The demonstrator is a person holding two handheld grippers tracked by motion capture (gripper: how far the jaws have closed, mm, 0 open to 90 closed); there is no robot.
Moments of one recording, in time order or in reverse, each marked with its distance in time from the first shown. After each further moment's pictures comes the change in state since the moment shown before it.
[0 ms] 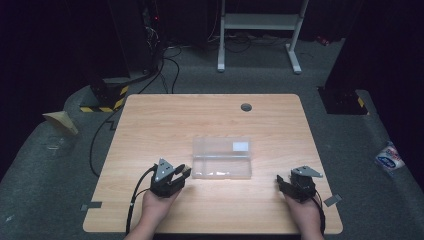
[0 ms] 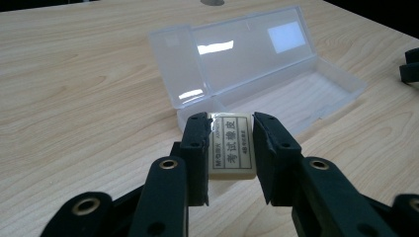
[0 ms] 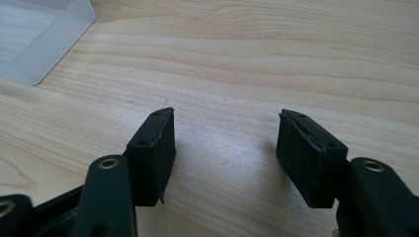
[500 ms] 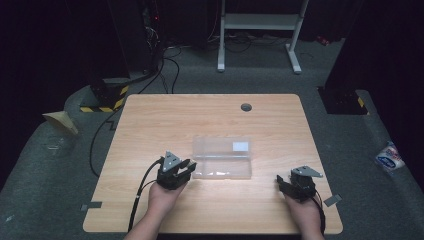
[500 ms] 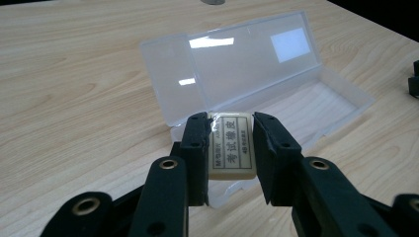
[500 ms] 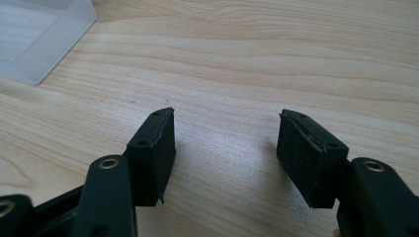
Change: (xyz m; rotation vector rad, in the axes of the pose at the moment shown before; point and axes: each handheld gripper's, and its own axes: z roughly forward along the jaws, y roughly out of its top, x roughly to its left) left arm 0.000 0.016 0.024 0.032 -0.007 -0.036; right arm 0.000 0.000 0.000 0.001 0.004 -0.005
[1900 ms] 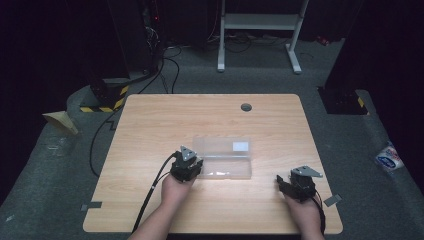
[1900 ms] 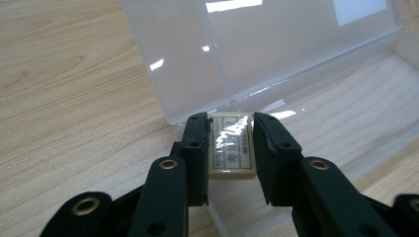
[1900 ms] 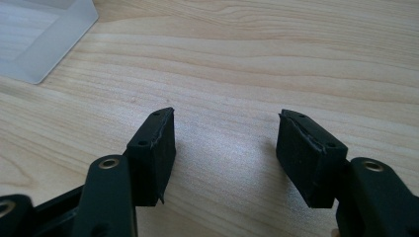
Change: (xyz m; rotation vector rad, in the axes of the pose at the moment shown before) left arm -0.005 0.001 0.056 0.145 0.120 0.013; right arm 0.000 0.000 0.000 0.002 0.001 -0.003
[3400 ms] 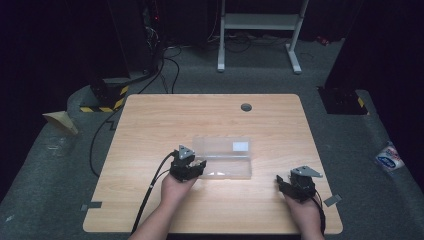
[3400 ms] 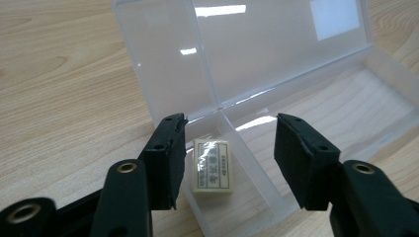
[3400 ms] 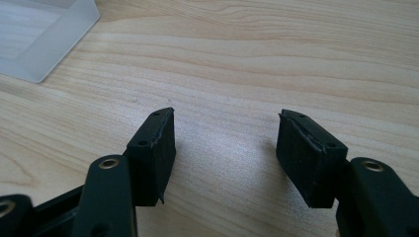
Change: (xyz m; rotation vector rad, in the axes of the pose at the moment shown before) left arm 0.007 0.002 -0.006 -0.028 -0.094 -0.049; right arm 0.000 0.000 0.000 0.000 0.004 -0.002
